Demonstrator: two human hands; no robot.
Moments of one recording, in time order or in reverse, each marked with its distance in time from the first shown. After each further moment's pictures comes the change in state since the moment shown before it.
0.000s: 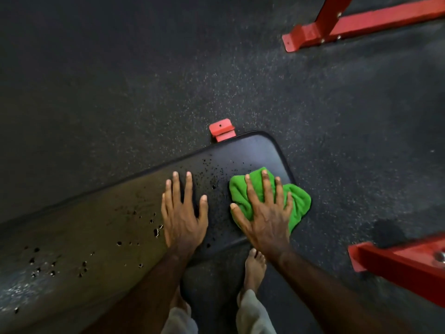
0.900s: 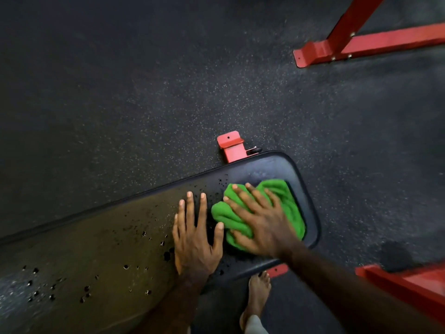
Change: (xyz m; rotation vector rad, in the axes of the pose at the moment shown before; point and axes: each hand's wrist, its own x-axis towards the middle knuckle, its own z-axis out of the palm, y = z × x) left_hand 0.000 -0.008 0.004 -0.029 -0.013 0.027; right_hand 0.060 -0.012 0.001 -0.130 0.006 -0.644
